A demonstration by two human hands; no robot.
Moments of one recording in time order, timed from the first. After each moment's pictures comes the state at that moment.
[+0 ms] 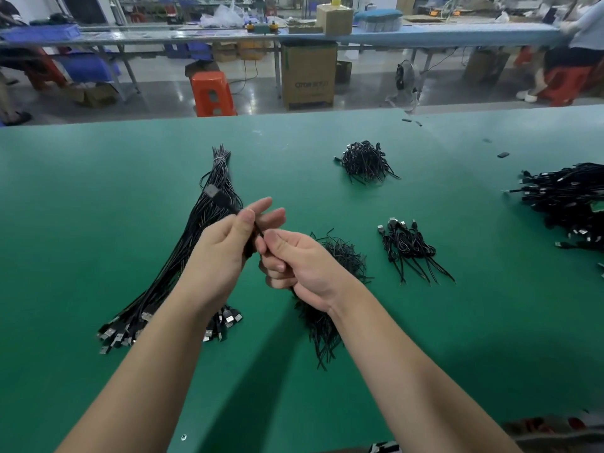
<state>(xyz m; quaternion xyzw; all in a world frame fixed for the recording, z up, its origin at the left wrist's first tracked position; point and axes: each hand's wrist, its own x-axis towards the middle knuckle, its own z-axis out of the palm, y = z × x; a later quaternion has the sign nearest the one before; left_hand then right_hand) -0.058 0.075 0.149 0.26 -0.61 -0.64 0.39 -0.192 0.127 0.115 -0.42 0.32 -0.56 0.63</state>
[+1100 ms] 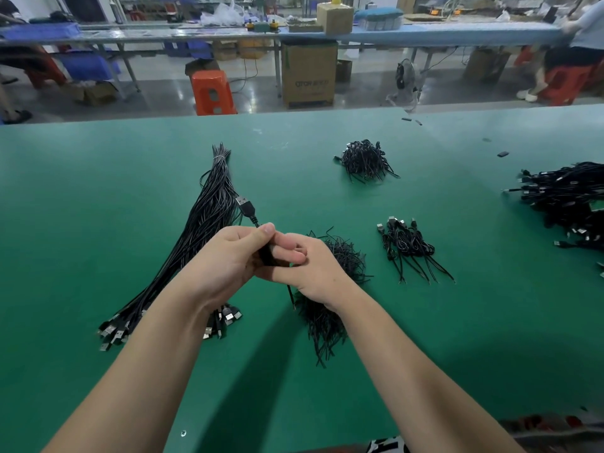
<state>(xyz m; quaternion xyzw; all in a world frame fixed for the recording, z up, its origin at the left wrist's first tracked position) -0.061 0.070 0.144 0.24 -0.60 -0.73 0.24 -0.205 0.135 0.099 -0.50 0.56 -0.51 0.41</state>
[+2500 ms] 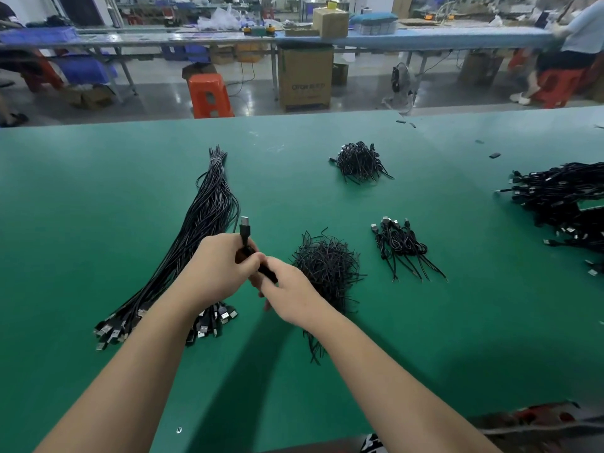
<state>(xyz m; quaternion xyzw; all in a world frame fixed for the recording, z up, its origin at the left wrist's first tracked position) -0.052 0.059 0.130 0.42 -0.87 -0.20 0.18 -0.175 0.142 0.079 -0.55 0.66 -0.38 0.35</state>
